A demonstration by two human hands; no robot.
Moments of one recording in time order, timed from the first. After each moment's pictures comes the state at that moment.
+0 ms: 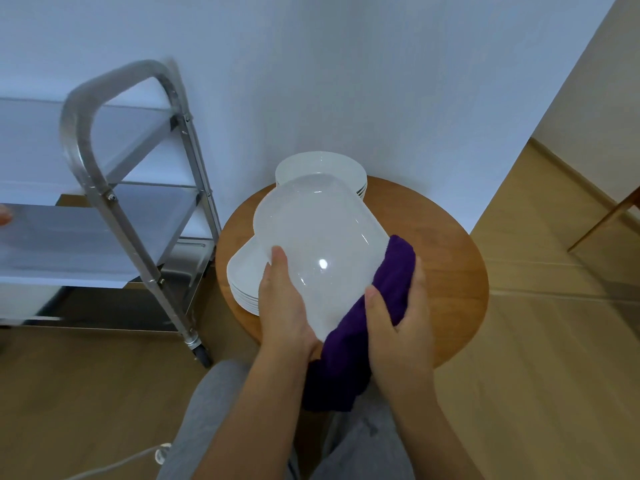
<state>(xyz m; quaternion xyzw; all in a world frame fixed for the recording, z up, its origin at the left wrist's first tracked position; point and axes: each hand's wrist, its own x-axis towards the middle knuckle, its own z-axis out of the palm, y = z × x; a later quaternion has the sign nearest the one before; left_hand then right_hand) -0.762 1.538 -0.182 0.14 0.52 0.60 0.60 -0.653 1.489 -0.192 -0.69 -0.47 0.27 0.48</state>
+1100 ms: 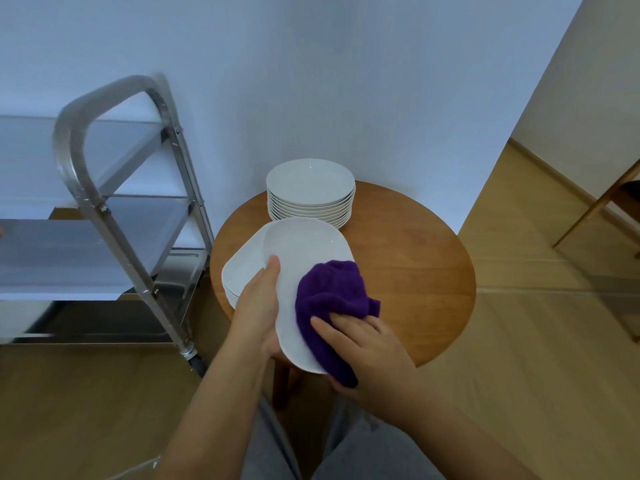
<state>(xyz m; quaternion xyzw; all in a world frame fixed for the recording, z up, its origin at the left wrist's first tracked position) -0.790 1.537 -0.183 0.23 0.53 0.48 0.66 -0.628 1.481 -0.230 -0.43 -0.87 -0.03 0.22</state>
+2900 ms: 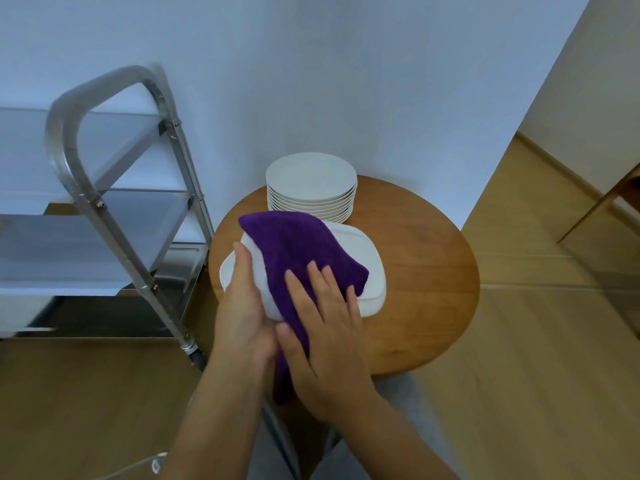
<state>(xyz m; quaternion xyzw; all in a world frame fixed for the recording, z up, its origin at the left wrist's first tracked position) -0.792 1.526 -0.176 0.17 0.39 0.62 0.66 -0.701 1.487 -0.221 -0.55 -0.74 0.06 0.38</state>
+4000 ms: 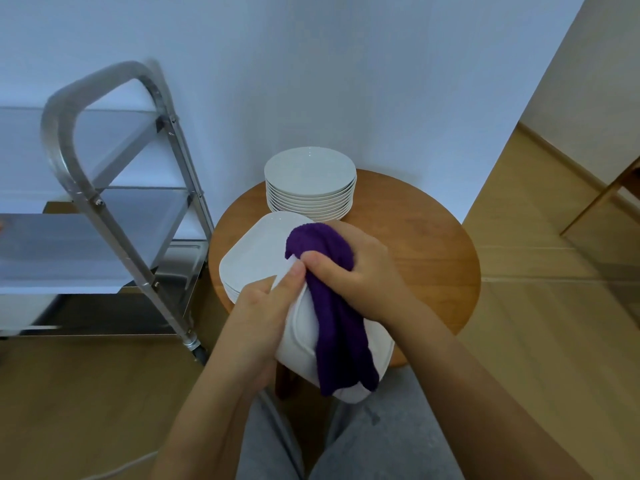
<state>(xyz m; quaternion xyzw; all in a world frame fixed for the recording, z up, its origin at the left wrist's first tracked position) -0.790 1.499 -0.155 0.42 0.48 0.46 0.61 -0.652 1.536 -0.147 -0.50 -0.71 0.27 0.41</state>
